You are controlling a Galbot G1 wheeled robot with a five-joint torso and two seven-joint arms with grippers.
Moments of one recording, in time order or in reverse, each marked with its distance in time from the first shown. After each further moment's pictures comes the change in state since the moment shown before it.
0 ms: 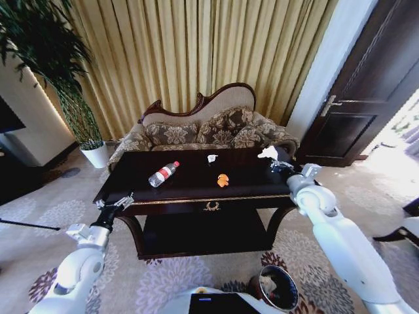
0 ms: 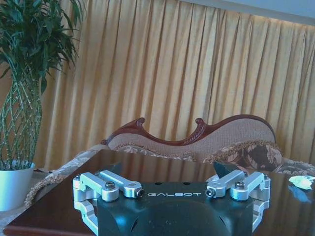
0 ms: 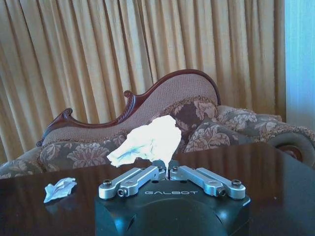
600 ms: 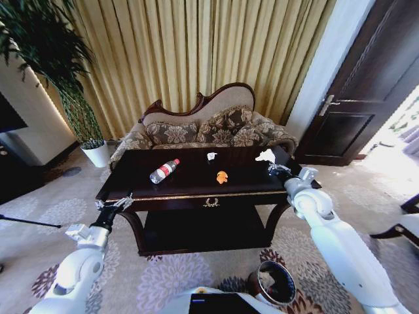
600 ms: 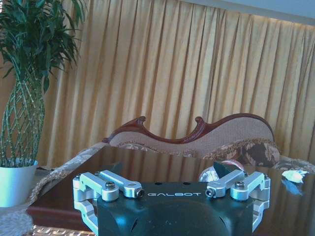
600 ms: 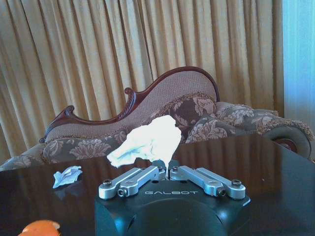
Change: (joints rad) left arm -0.003 0.000 0.003 0.013 0.001 -0.001 0.002; right arm -0.014 0.006 0.000 -0.008 -0.004 0.007 -0.010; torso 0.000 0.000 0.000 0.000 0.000
